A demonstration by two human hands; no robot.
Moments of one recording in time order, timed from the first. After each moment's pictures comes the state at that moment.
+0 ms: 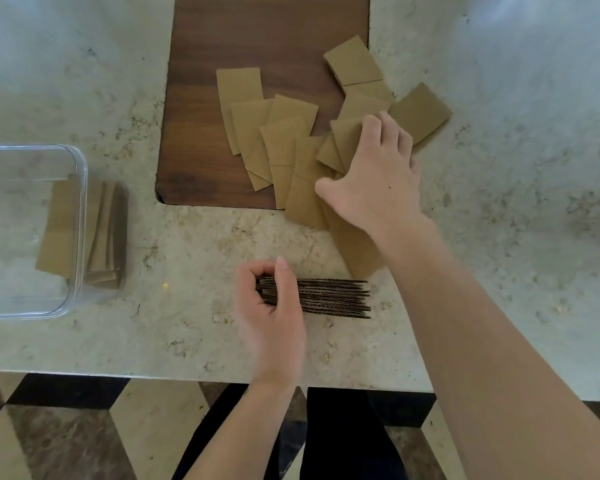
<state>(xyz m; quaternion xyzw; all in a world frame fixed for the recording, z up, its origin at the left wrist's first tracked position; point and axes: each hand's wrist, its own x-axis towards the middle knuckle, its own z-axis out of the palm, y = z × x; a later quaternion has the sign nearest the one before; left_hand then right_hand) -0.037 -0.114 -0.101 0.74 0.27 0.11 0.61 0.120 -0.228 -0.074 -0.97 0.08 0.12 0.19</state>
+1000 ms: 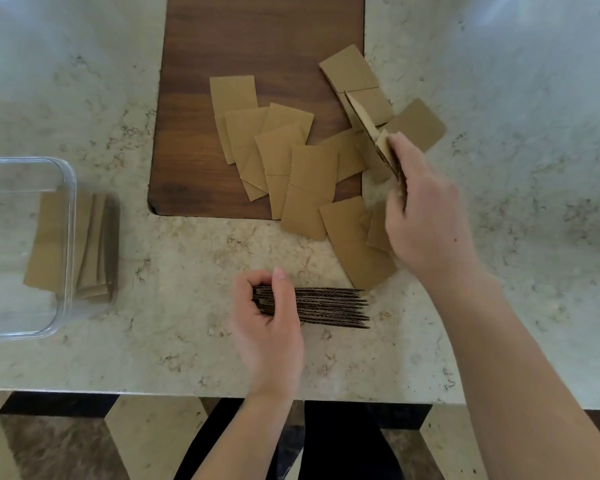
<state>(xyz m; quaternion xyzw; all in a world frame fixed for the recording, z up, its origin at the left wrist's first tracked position) -0.032 -0.114 -0.094 0.75 0.27 0.10 0.60 0.084 -0.278 -0.058 -0.96 -0.01 0.00 0.29</state>
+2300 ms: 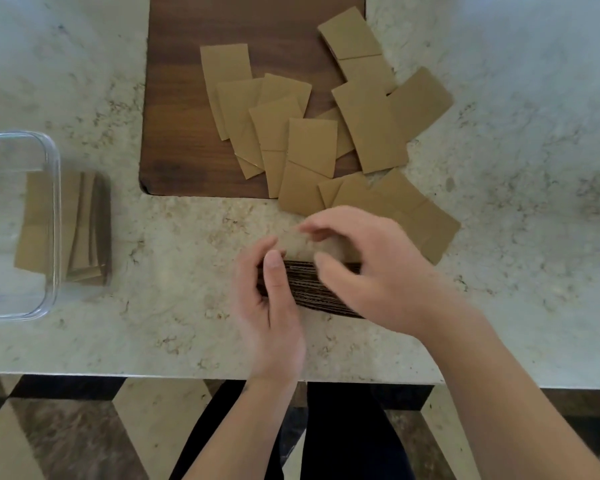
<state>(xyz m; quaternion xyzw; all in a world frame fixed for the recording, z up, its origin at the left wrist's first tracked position) -0.038 -0.112 -0.107 0.74 0.21 0.15 0.62 0.029 -0.248 -0.039 -0.87 -0.11 0.22 0.43</state>
